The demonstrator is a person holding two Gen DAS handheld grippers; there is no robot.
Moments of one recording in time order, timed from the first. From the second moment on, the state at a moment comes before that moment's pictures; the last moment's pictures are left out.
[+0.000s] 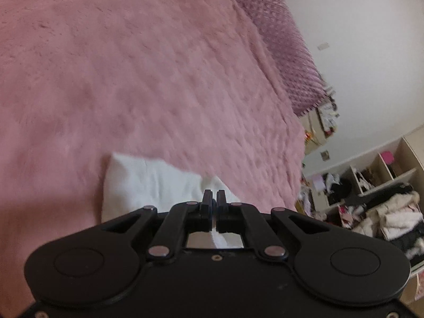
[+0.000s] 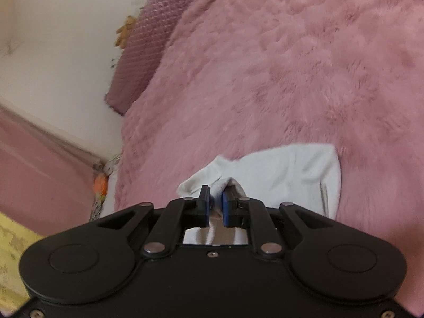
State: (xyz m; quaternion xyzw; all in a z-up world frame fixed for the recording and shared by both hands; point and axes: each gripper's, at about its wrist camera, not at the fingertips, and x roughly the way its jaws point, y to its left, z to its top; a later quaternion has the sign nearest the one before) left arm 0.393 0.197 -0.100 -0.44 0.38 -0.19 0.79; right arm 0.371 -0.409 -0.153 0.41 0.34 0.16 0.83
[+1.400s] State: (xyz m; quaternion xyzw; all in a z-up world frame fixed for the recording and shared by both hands) left arm 0.396 0.224 -0.108 -0.37 0.36 -0.19 0.83; right arm 0.349 -0.404 -0.142 0.26 0.30 0.14 0.91
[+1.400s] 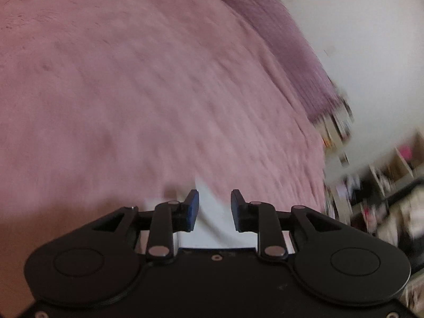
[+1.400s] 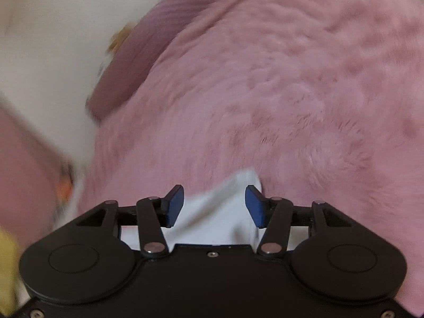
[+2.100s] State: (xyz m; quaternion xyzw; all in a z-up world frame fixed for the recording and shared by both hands) left arm 0.280 0.170 -0.147 -0.17 0.43 -0.26 0.85; right arm 0.266 -0.365 -0.177 0.14 0.38 0.20 0.89
